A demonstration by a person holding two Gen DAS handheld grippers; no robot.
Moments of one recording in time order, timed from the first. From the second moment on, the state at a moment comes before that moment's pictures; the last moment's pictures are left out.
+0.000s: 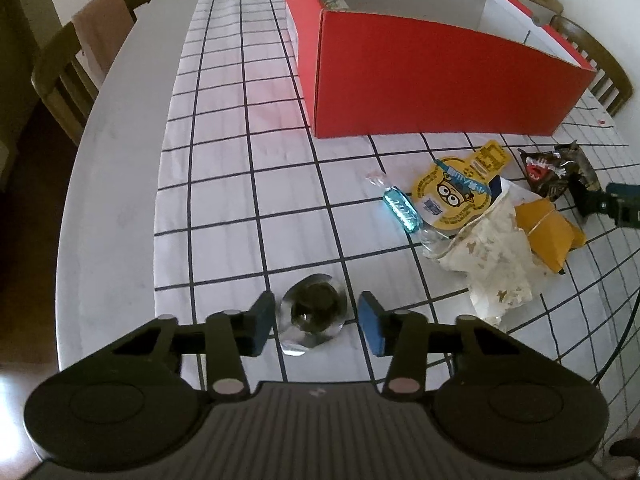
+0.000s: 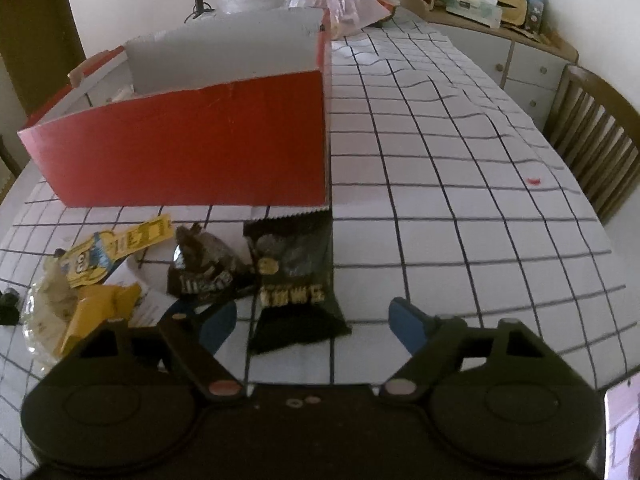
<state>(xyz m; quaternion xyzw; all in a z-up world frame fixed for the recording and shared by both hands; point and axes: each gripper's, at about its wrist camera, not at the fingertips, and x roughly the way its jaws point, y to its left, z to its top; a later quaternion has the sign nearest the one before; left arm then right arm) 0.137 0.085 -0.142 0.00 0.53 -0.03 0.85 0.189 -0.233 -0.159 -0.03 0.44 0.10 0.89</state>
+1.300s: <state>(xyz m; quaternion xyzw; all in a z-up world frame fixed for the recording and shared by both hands) 0.110 0.094 -0.126 -0.11 0.53 0.02 0.84 0.134 -0.228 -0.148 0.00 0.46 0.13 0.88</state>
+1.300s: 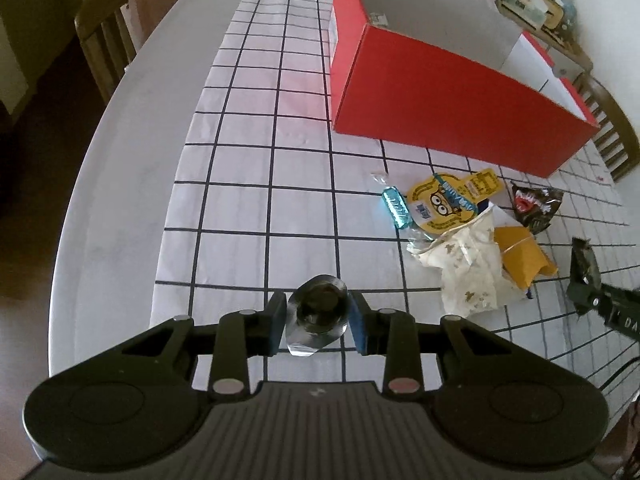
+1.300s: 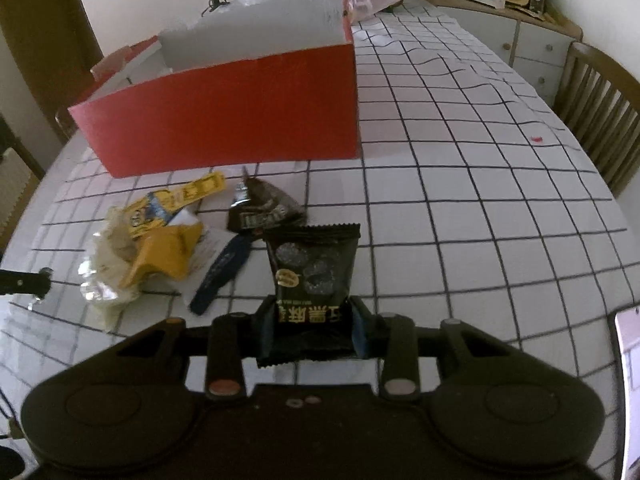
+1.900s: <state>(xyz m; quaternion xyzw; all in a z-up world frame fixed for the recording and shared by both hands) 0.104 0.079 -0.081 -0.13 0.50 -0.01 0.86 0.120 -0.212 -0.102 0.03 0.42 0.16 0.89</state>
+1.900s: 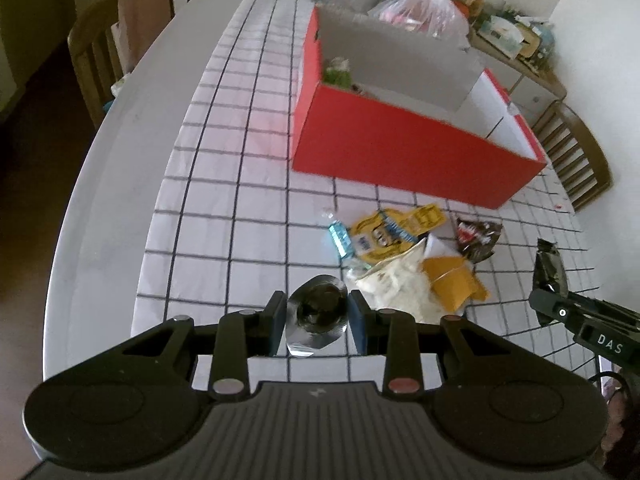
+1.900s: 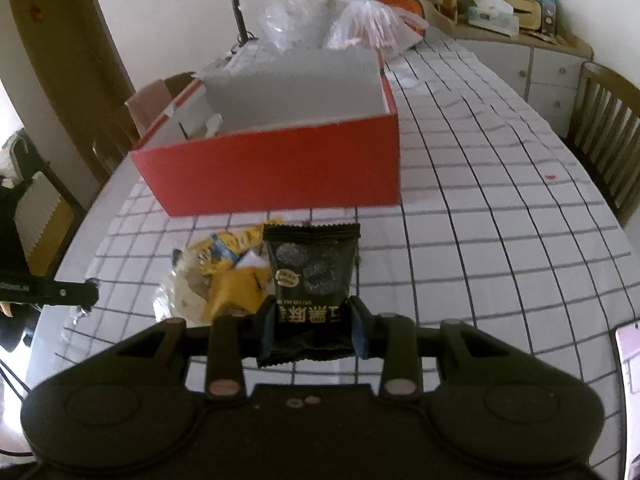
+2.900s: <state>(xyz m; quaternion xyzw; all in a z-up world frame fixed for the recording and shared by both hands) 0.244 0.028 -0.006 -0.09 0.42 -0.02 0.90 0.242 -0.190 -0.032 0.00 0.36 0.18 0.92</state>
